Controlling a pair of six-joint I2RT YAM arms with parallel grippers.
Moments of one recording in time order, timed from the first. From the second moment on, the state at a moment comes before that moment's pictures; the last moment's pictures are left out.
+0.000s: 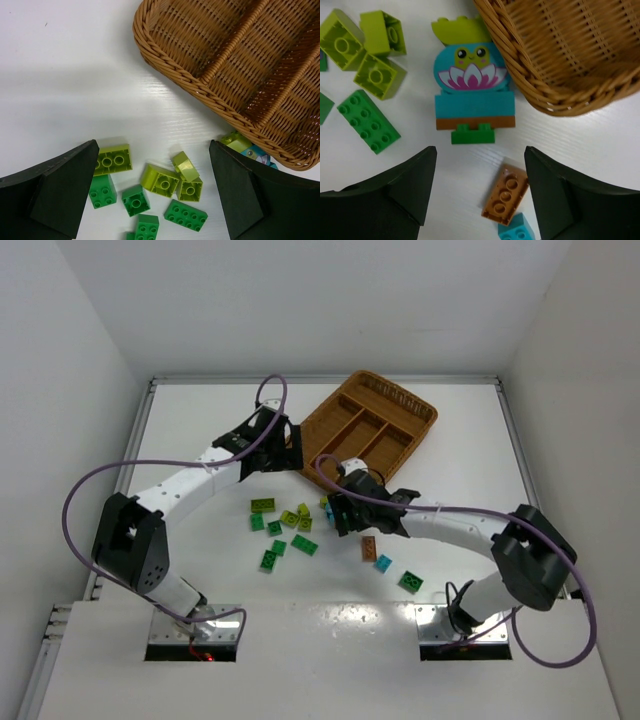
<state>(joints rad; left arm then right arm) -0.52 1.55 1.20 -0.50 -0.24 -0.50 0.83 1.48 0.79 -0.25 0.20 0.40</state>
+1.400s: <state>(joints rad) -0.35 1.55 1.09 -0.35 0.60 -0.41 0.83 1.12 0.76 -0.20 0.16 0.31</state>
